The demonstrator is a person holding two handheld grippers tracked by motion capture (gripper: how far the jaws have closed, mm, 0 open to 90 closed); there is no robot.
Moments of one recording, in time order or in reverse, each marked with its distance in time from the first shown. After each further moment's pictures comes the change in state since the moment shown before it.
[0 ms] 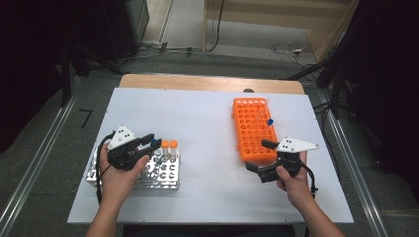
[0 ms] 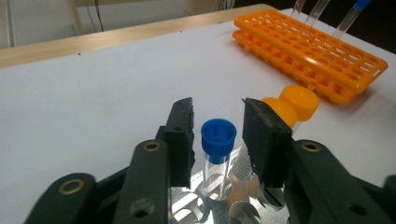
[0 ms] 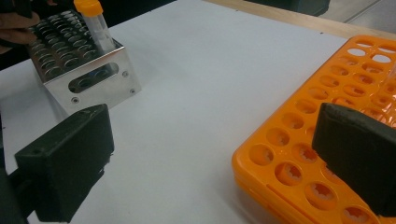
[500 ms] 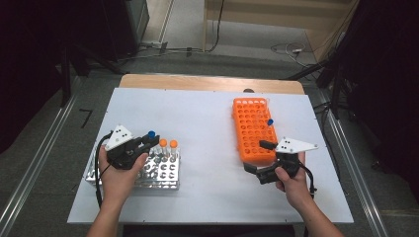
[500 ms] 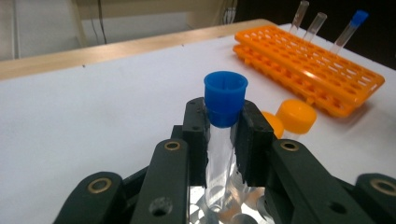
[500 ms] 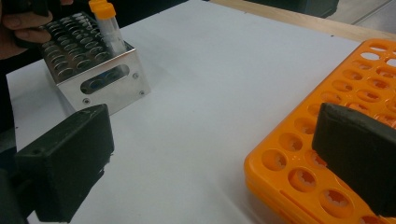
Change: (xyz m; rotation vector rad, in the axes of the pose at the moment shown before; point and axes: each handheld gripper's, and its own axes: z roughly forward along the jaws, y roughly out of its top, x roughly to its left) left arm 0.002 -0.001 0.002 -0.011 -0.013 -0.005; right arm 0.005 0.002 0.001 -0.003 0.026 -0.005
